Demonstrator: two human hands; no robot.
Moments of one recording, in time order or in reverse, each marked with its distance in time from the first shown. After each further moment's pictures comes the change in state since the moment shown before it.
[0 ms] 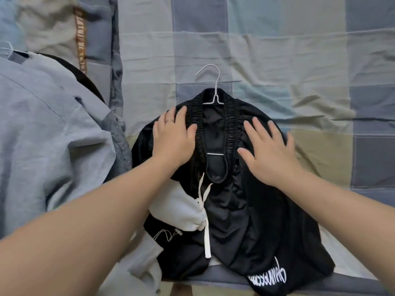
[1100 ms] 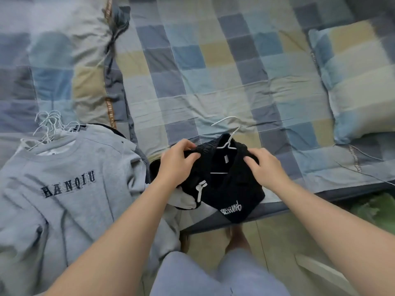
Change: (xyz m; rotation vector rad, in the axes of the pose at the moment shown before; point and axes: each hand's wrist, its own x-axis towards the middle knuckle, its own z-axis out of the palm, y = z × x) left_hand -0.206 0.095 -0.254 -0.461 -0.208 0.199; right_hand -0.271 -0.029 -0.212 0.533 0.137 0.299
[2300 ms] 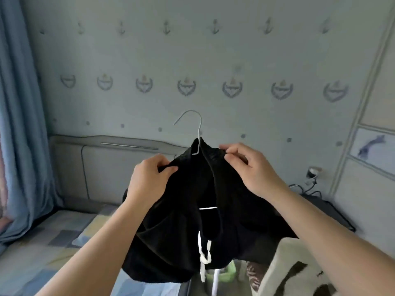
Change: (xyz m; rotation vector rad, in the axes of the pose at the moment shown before) left_hand -0.371 0.518 0.095 -0.124 -0.303 1.335; right_hand -0.617 0.053 -0.317 0.281 1.476 -0.016
